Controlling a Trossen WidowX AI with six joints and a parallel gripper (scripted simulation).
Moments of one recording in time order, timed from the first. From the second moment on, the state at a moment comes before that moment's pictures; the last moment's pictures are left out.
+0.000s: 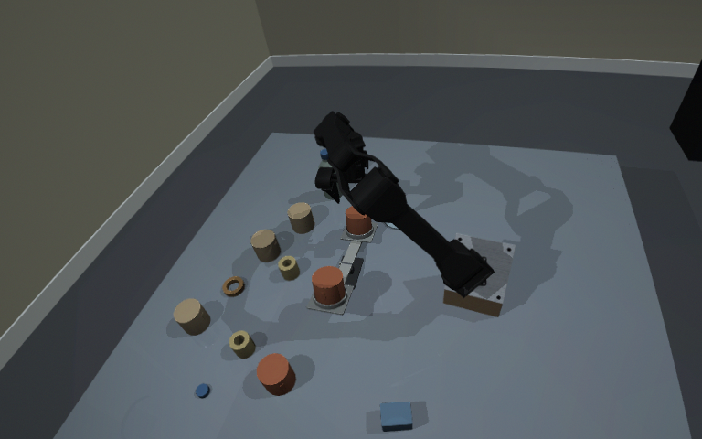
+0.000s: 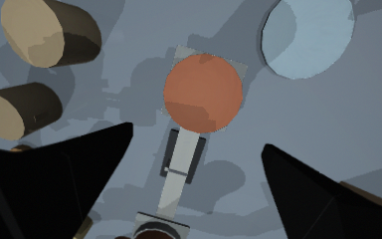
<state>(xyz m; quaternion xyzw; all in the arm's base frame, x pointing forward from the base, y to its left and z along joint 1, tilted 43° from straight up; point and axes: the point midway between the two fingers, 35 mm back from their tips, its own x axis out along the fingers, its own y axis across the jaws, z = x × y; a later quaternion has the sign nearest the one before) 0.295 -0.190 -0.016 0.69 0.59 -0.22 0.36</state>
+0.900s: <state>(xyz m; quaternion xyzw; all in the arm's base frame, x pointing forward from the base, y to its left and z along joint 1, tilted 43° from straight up) 0.309 -0.173 -0.050 0.69 0.59 -0.27 0.32</state>
